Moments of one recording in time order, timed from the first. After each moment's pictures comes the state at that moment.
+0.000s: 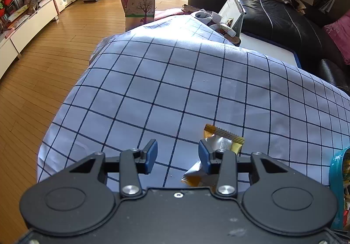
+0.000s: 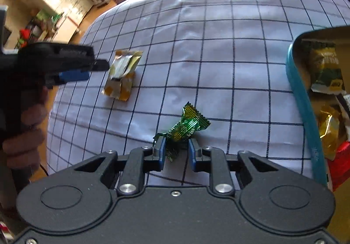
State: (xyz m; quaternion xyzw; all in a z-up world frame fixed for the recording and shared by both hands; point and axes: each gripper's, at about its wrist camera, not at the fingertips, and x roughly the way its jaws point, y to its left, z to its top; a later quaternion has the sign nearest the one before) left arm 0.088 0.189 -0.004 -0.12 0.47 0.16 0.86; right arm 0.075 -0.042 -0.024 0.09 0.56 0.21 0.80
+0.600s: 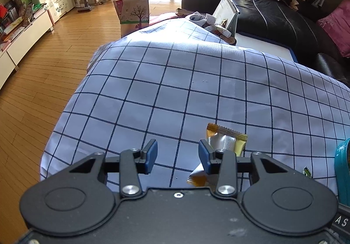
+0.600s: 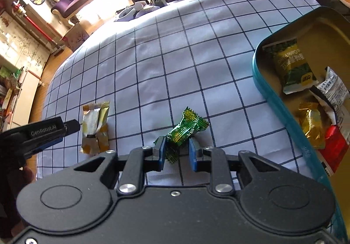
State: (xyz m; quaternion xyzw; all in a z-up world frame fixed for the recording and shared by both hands) left arm 0.084 0.189 -0.007 -0.09 0.47 0.14 0.87; right arm 0.085 -0.031 -0.019 0.15 0.51 0.07 0.84
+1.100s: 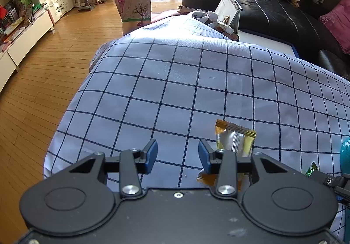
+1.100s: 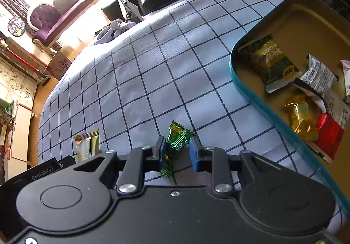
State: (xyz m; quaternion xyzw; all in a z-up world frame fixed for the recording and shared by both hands) left arm 0.082 0.195 -0.011 -0.09 0.47 0.14 0.87; right arm 0.093 -0.038 -0.019 0.19 0.50 0.01 0.85
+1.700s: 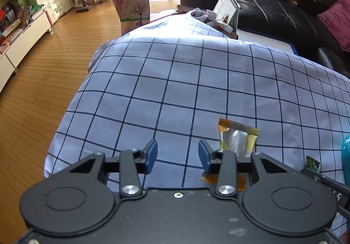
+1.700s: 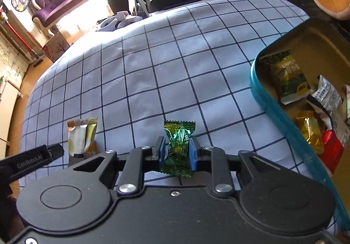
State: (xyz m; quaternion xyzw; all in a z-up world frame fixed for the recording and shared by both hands) left arm 0.081 0.199 -0.014 -0.09 0.47 0.14 0.87; right arm 0.092 0.006 -0.024 0.08 0.49 0.01 0.87
